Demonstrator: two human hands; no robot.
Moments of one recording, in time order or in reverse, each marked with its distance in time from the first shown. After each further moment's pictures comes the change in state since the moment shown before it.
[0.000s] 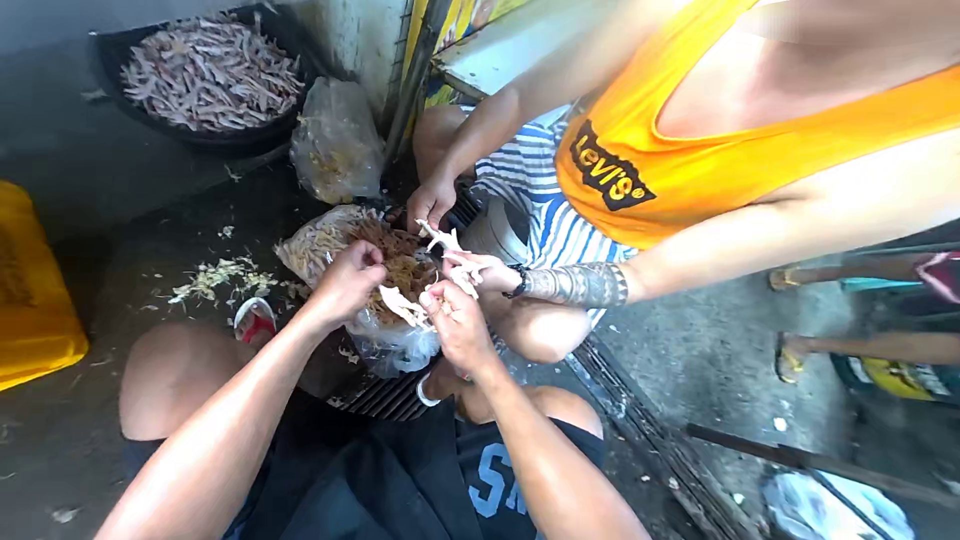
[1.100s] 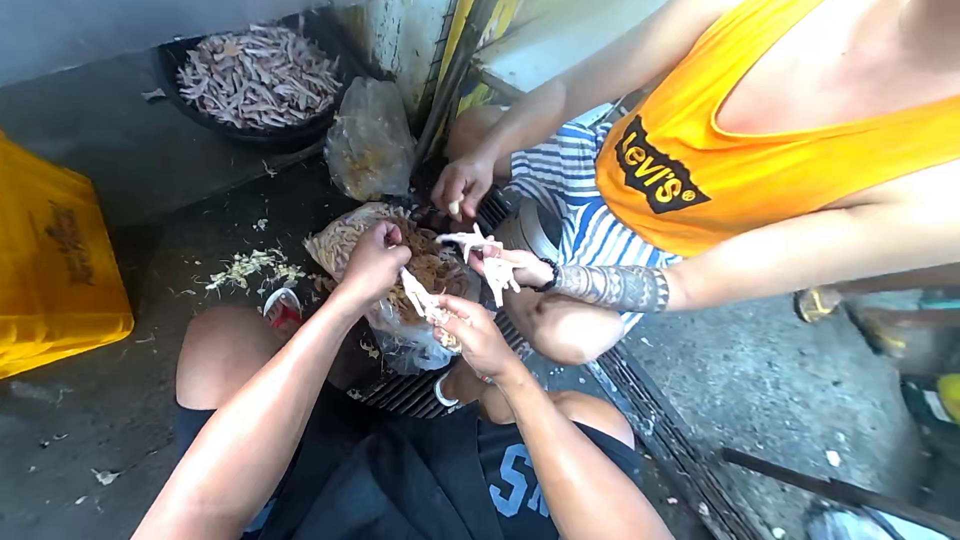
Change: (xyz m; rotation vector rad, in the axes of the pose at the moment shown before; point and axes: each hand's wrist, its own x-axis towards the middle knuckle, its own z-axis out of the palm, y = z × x) left_hand -0.006 0.015 -0.005 -0.114 0.160 -0.028; right_hand -0.011 0.002 0.013 0.379 -0.332 0.163
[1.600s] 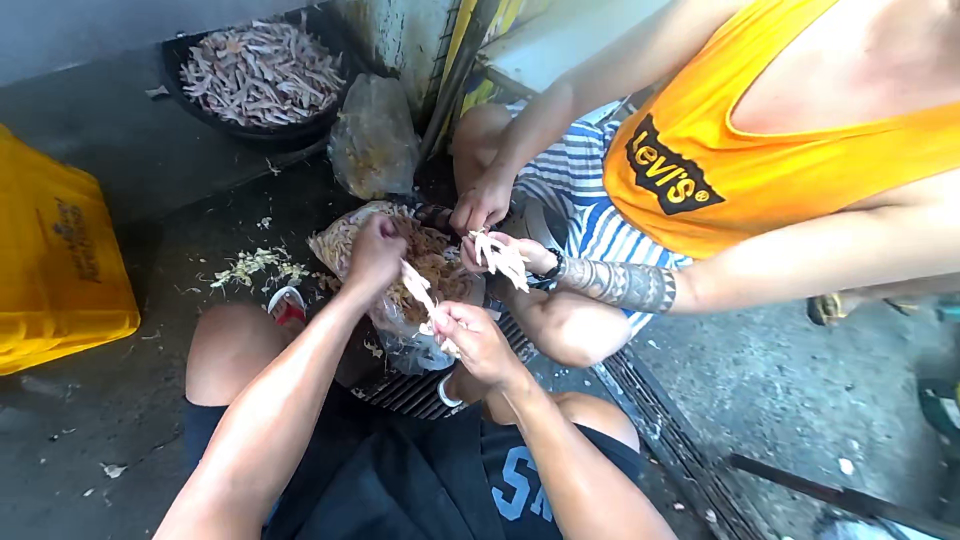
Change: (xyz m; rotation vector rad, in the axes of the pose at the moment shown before) left_hand 0.029 -0.006 -0.004 0.164 0.190 -0.015; right_hand -0.003 -0.003 0.009 0.054 -0.033 -0.064
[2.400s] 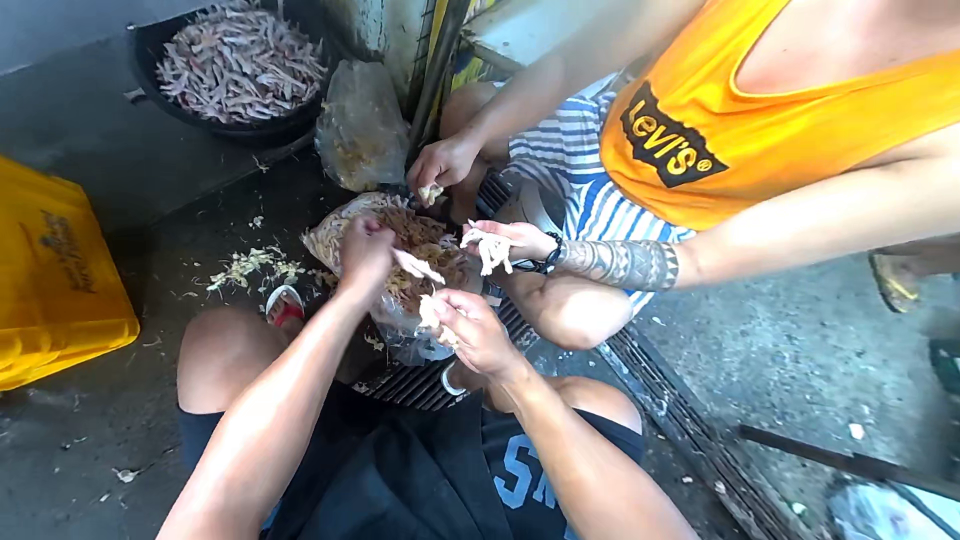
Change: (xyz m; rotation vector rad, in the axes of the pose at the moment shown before) left_hand -0.001 -0.012 0.020 -0.249 0.082 -0.098; right_hand 0.001 0.005 0.003 0.248 0.058 -0.026
